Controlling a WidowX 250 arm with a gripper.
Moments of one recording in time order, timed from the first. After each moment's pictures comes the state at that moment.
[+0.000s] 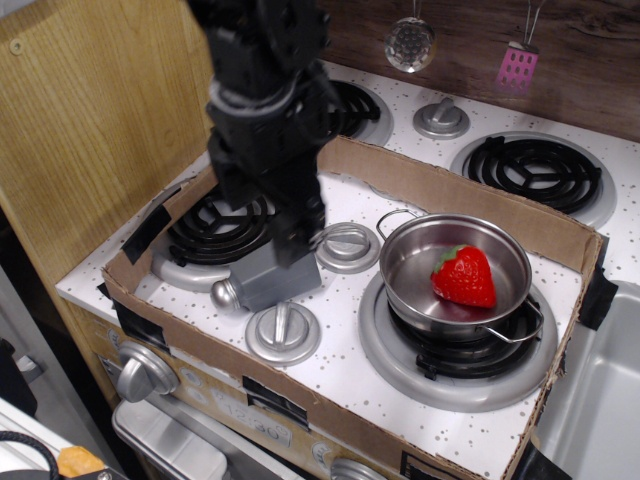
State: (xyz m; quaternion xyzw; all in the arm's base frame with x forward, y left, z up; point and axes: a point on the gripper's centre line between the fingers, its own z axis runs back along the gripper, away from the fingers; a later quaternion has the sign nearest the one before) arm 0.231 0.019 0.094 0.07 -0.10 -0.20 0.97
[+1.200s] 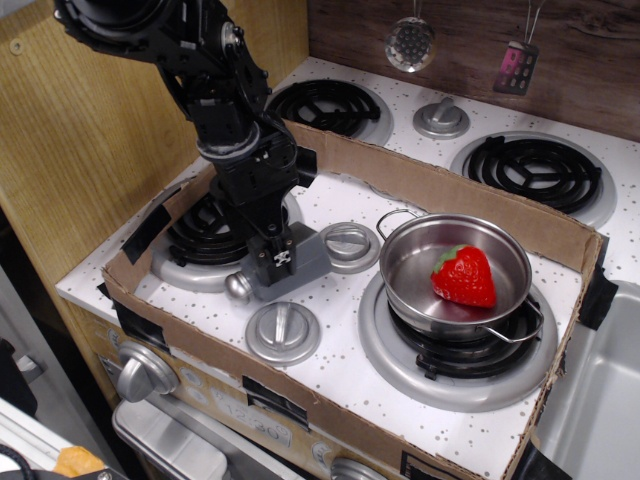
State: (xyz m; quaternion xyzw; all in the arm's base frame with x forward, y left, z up) arm 0.269 0.059 0.023 0.00 -0.08 -0.25 0.96
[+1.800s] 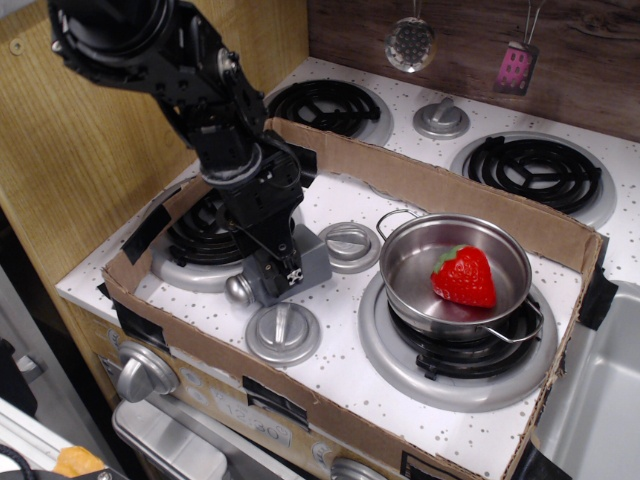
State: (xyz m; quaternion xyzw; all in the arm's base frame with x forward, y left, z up) arm 0.257 0.048 0.013 -0.02 -0.10 -0.22 0.97
